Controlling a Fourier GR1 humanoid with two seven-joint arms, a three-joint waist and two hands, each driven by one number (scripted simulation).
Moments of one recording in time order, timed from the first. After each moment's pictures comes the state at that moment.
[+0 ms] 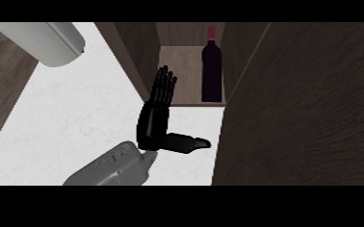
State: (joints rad) left arm -0.55 0.25 -0.92 -1.21 1.14 0.55 -0.82; right arm -0.07 -0.03 0.10 -2.37 -0.11 0.13 0.48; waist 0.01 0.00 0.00
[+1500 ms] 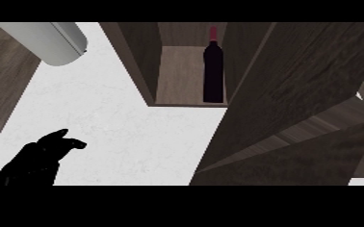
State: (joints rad) left arm 0.10 0.94 -0.66 -1.88 1.12 0.18 -0.83; right arm -0.07 -0.02 0.61 -2.40 -0.19 0.21 0.67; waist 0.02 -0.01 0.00
